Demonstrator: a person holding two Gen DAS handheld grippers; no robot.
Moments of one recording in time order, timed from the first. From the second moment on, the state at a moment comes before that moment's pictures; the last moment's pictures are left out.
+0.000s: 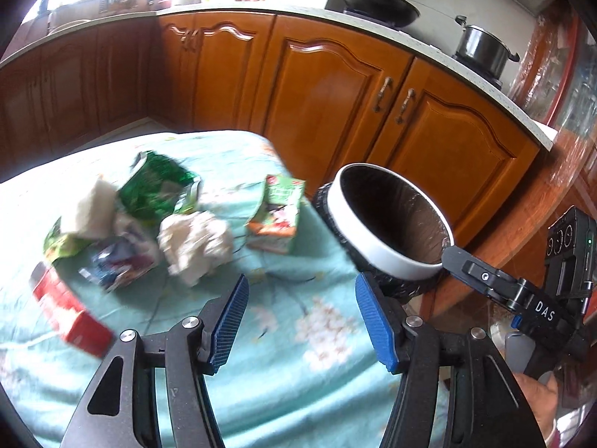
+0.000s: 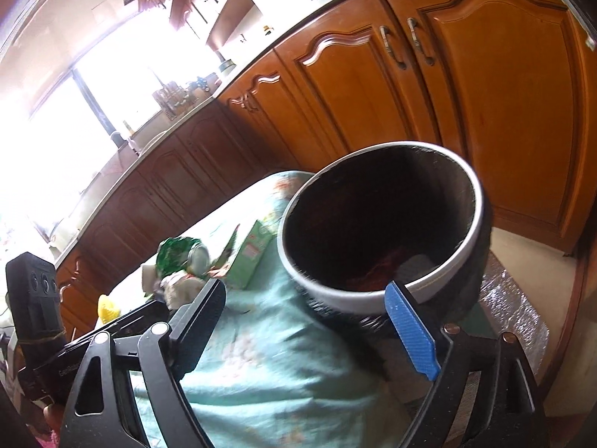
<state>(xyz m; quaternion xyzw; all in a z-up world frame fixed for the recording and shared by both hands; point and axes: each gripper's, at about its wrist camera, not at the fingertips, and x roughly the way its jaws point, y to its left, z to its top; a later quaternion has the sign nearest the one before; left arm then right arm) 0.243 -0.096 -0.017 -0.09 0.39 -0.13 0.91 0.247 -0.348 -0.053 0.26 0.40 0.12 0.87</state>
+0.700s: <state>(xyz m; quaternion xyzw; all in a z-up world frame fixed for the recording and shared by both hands) 0.176 0.032 -0.007 -0.19 0.39 0.01 0.90 0.241 -0.245 -0.048 0.22 0.42 0.20 0.86</state>
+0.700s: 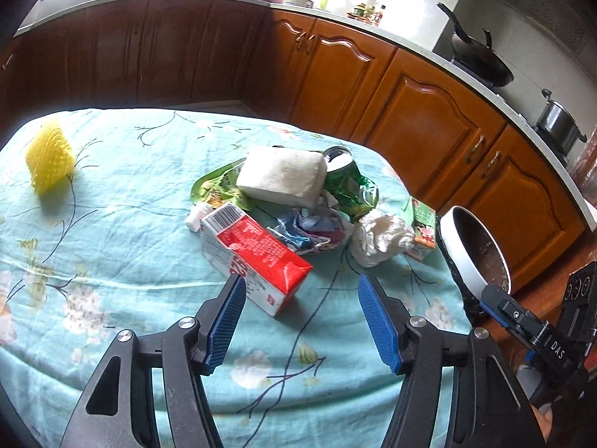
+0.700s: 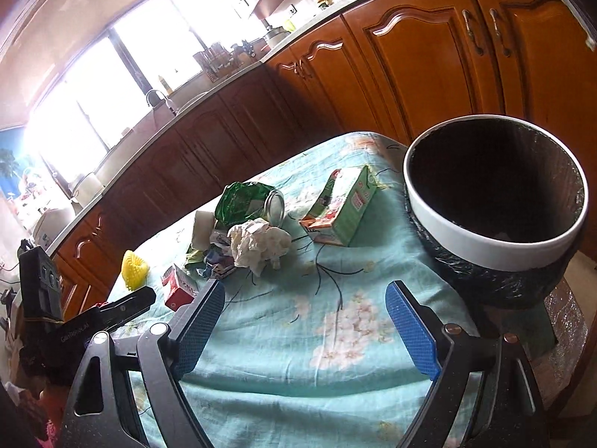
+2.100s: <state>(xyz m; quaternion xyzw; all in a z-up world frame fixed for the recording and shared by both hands) 0.190 0.025 -0.008 -0.13 0.40 -0.04 0.91 0.268 -0.189 -0.047 0.18 0.43 0.26 0.85</state>
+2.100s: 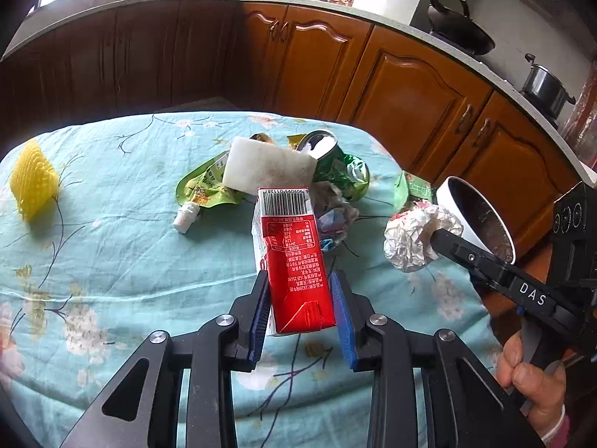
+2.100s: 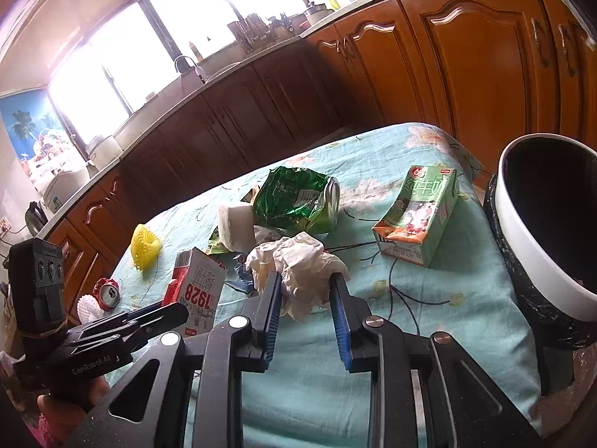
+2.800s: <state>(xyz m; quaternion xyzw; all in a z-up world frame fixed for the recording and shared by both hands) 0.199 -0.068 0.020 -0.08 0.39 -0.15 0.91 0.233 -0.299 -0.033 0.22 0.40 0.16 0.88</state>
